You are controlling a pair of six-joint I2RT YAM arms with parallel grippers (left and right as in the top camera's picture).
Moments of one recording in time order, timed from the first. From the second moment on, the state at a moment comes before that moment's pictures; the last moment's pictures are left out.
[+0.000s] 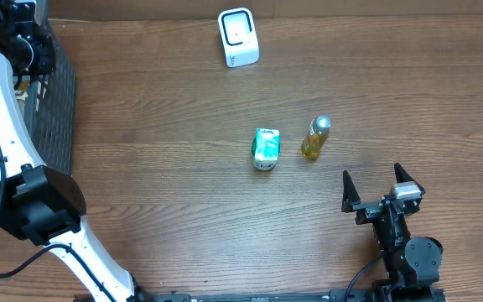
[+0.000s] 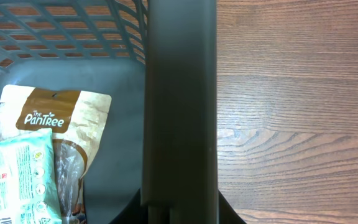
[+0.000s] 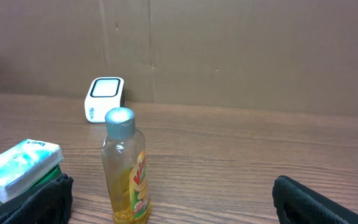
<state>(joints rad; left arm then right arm) 0.39 2.15 2.33 -1.24 0.17 0.27 0.07 0.01 0.02 -0.03 -0.07 -0.01</state>
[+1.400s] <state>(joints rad) 0.54 1.91 2.33 -1.27 0.22 0.10 0.07 0.01 0.02 -0.03 -0.07 -0.01</state>
